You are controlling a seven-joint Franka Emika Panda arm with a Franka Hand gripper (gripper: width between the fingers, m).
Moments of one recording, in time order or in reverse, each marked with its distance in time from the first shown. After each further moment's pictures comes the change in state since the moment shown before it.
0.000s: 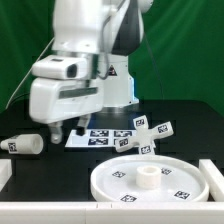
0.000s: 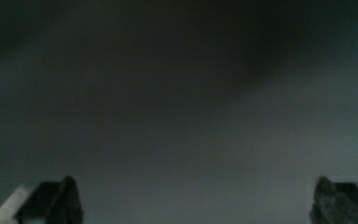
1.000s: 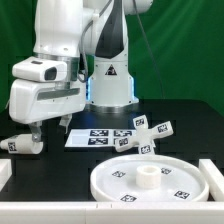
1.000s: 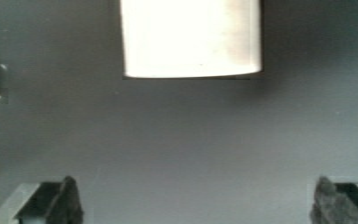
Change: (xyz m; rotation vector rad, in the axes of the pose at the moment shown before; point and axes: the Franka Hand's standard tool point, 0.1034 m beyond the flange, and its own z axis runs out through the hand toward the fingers) arm -0.029 0.002 0.005 -0.033 -0.027 -0.039
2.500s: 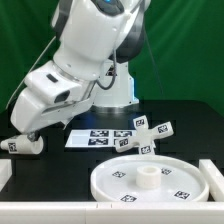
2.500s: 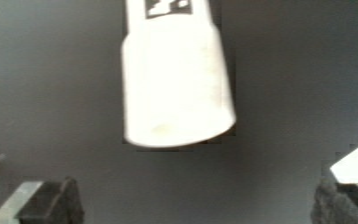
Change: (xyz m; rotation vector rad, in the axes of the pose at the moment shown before) arm -0.006 -0.005 -0.003 0.176 -0.500 0.022
